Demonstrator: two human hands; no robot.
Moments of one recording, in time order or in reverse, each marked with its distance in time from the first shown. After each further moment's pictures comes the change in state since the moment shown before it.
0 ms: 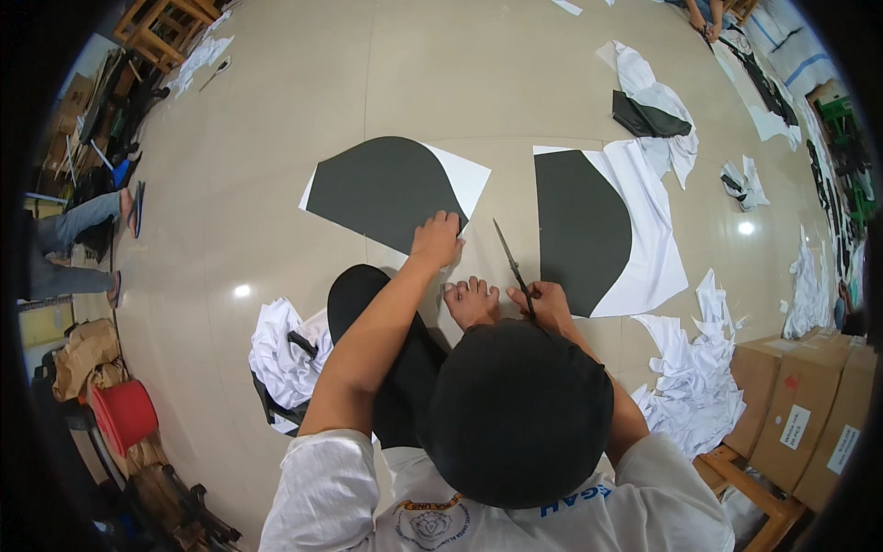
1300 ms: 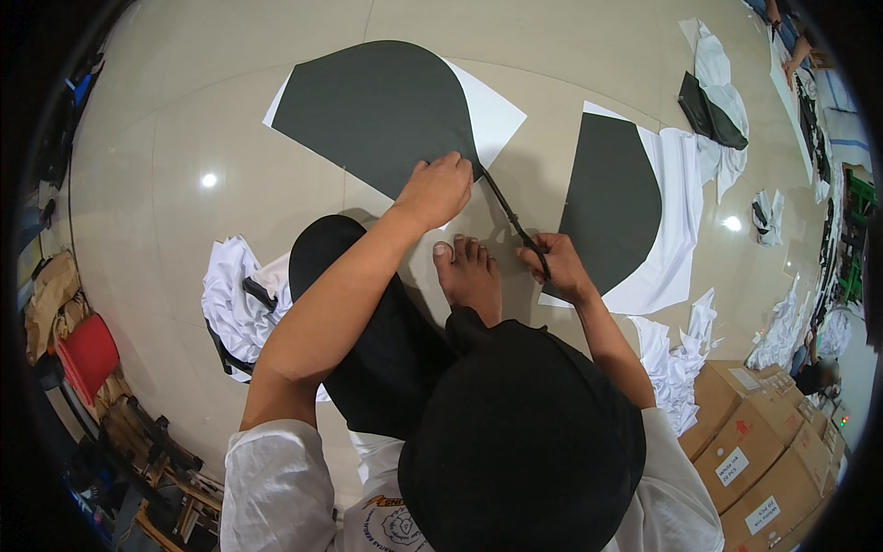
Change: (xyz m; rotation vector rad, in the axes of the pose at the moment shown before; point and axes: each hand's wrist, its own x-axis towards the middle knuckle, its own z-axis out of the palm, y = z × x) left_hand 0.011 -0.019 0.002 -0.139 0.052 0.118; right_hand 0.084 -0.014 -0.014 -0.046 -0.317 0.120
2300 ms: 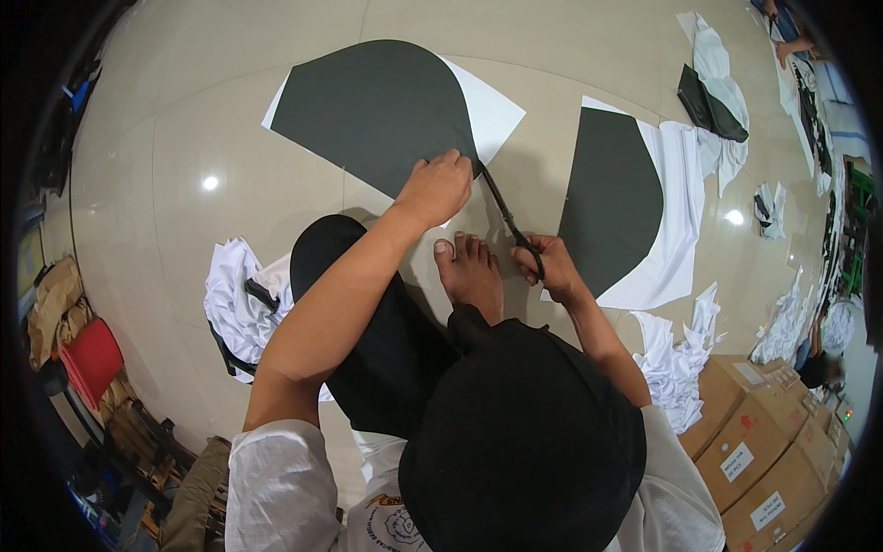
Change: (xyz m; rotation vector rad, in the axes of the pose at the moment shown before) left_hand 0.000 0.010 -0.014 -0.016 -0.103 -0.026; right_hand -0.006 0.005 0.018 0.134 -0.018 0.005
